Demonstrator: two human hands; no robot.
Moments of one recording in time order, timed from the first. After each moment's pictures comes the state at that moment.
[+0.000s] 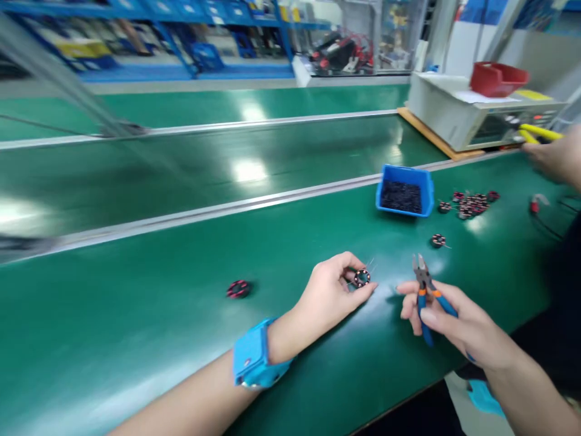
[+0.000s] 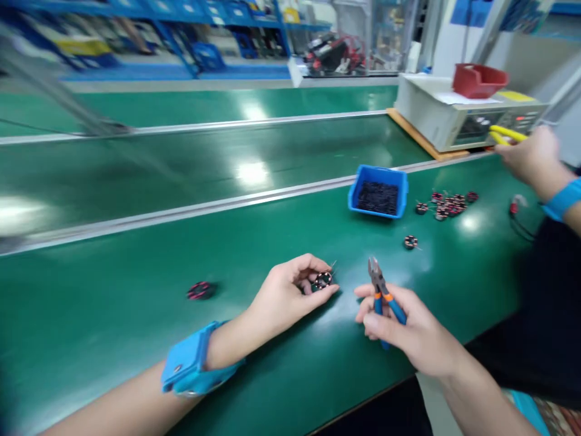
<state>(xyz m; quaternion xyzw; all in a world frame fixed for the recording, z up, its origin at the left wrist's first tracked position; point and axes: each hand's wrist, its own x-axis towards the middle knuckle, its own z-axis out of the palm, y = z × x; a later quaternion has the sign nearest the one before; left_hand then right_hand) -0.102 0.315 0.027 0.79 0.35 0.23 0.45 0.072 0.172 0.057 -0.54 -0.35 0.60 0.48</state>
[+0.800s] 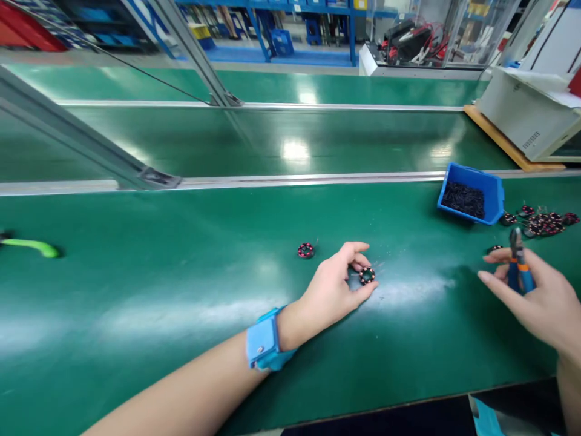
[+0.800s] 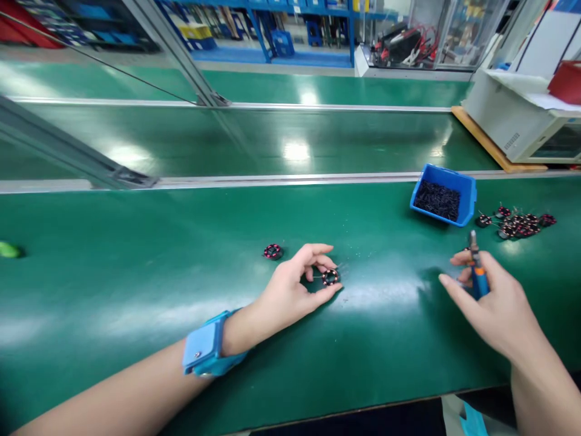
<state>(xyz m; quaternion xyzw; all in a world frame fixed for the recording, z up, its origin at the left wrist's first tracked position) -0.182 0.305 0.010 0.78 0.39 0.31 0.38 0.113 0.202 0.061 -0.80 -0.57 0.07 0.21</state>
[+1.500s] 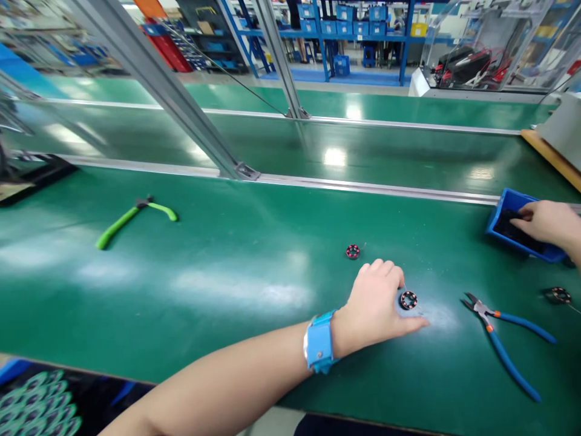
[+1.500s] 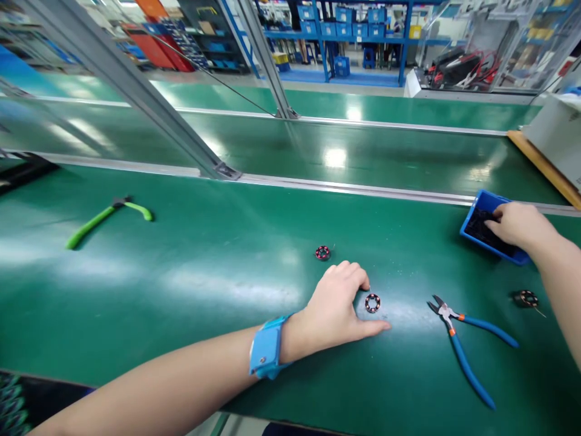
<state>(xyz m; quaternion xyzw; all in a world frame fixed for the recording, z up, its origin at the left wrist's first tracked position) -0.180 0.289 0.017 0.84 0.46 0.19 0.23 0.192 0.391 0.068 -0.75 -0.66 -0.01 0.01</state>
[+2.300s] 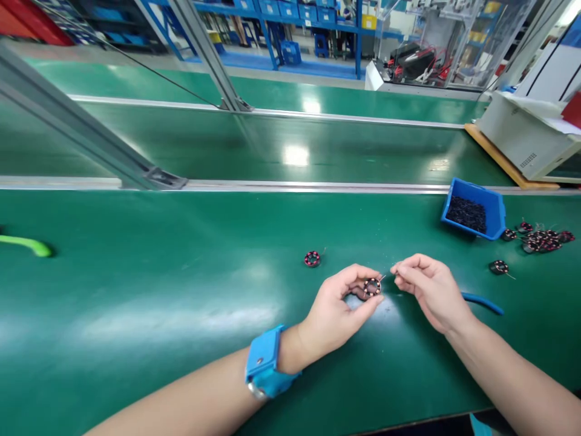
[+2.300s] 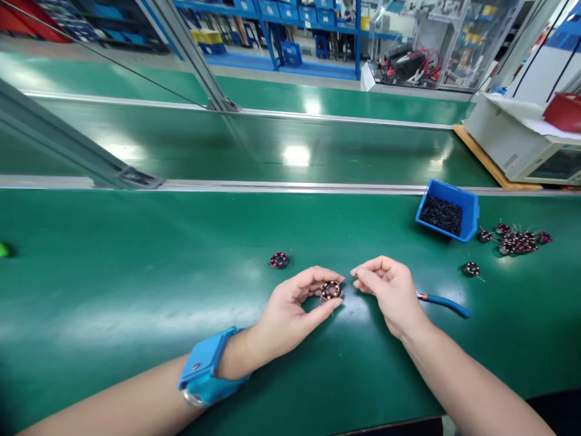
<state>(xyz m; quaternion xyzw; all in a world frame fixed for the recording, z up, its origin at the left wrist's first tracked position) -0.183 0.290 0.016 0.65 0.36 0.38 0.55 -0.017 0.267 0.039 -0.56 -0.31 0.56 0.53</state>
